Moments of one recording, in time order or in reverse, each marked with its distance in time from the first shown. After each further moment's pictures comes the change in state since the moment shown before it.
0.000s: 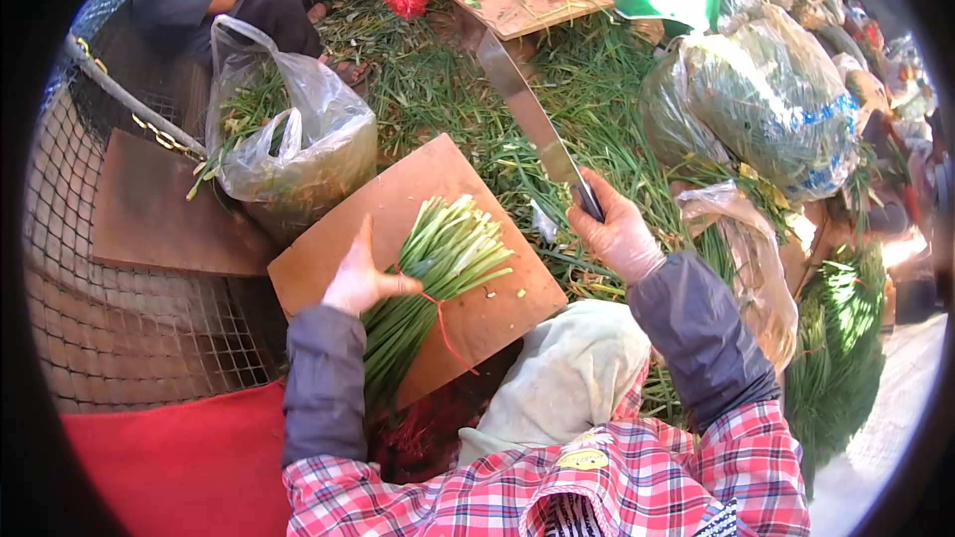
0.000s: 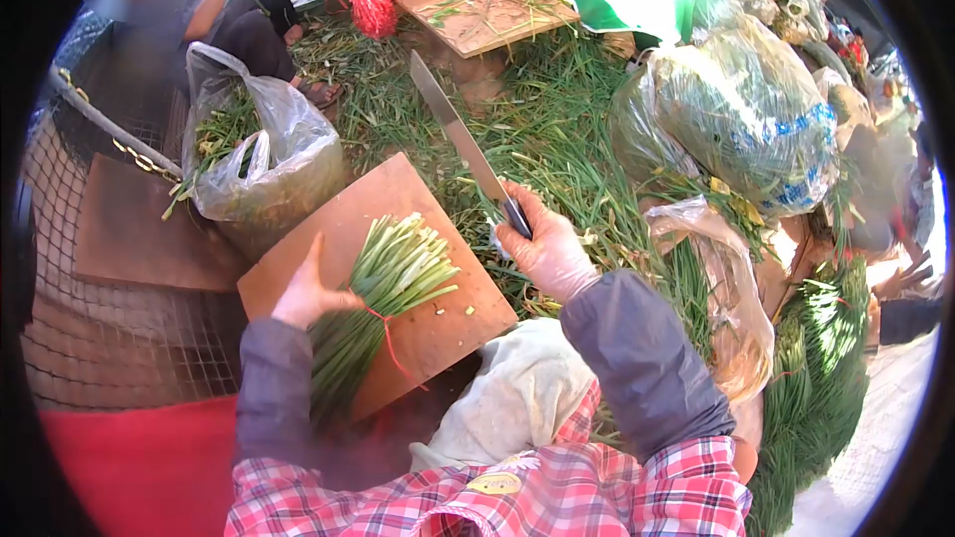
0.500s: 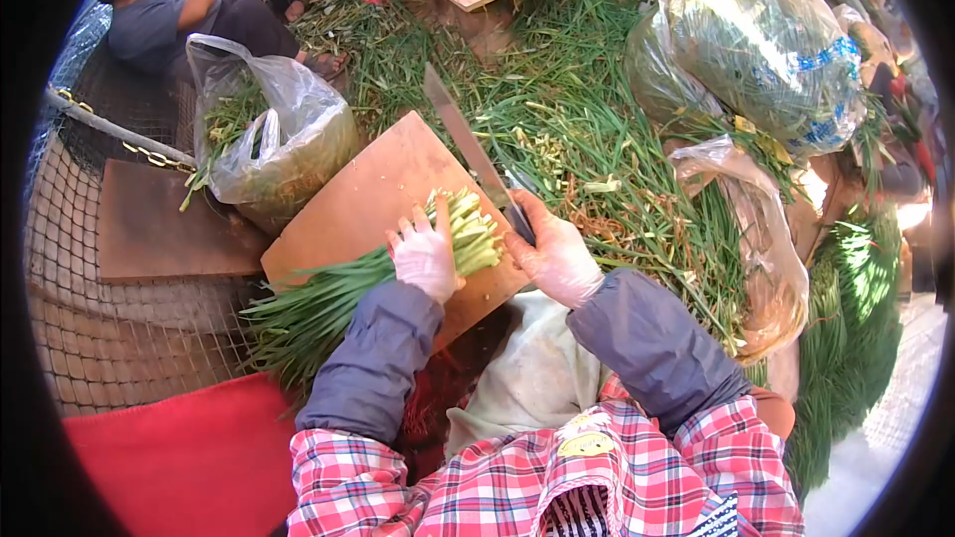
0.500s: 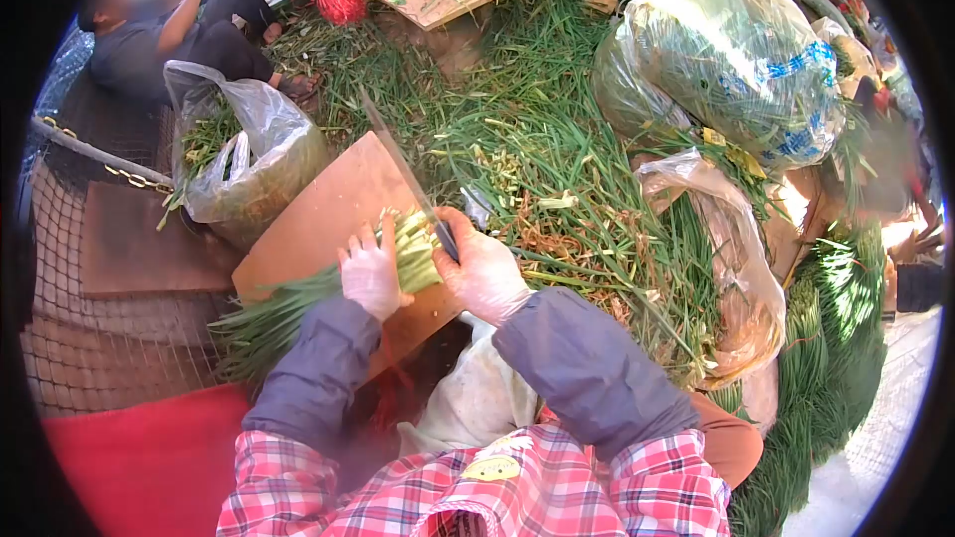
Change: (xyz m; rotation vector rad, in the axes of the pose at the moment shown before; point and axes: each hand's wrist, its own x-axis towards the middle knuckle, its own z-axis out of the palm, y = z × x) left_hand 0.004 0.085 0.128 1.000 0.082 0.103; right_hand -0.042 0.013 0.023 -0.170 -0.015 0.041
